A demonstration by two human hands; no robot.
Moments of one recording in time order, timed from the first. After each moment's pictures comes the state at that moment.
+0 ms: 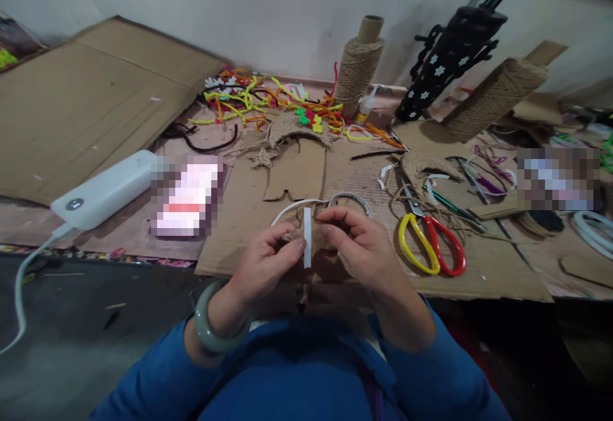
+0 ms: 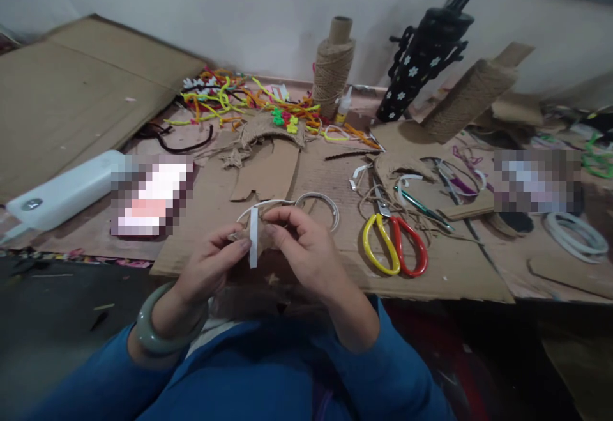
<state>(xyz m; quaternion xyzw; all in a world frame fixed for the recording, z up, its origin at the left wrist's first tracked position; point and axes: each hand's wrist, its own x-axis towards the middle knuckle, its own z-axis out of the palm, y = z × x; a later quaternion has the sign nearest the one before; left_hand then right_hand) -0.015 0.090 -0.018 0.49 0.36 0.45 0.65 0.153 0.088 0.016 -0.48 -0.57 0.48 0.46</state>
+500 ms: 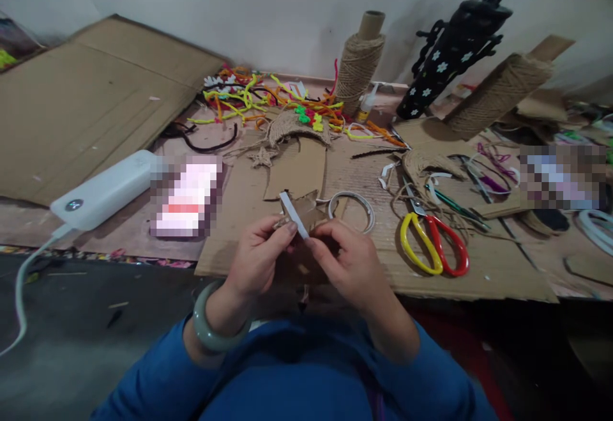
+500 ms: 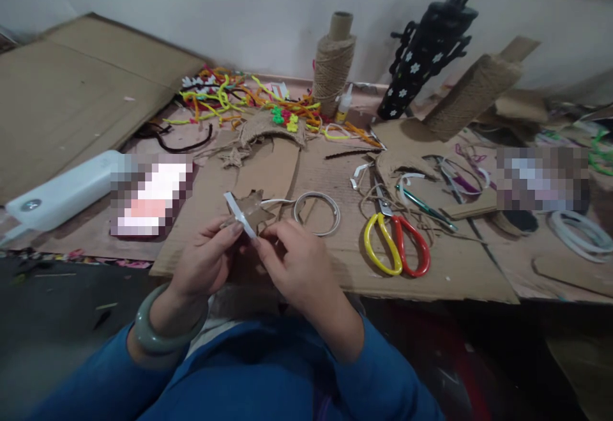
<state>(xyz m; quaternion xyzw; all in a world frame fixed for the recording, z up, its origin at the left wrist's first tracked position) -0.005 0.096 -0.008 0.38 0.39 0.54 0.64 0.143 0.075 0.007 -0.50 -0.73 0.23 0.41</state>
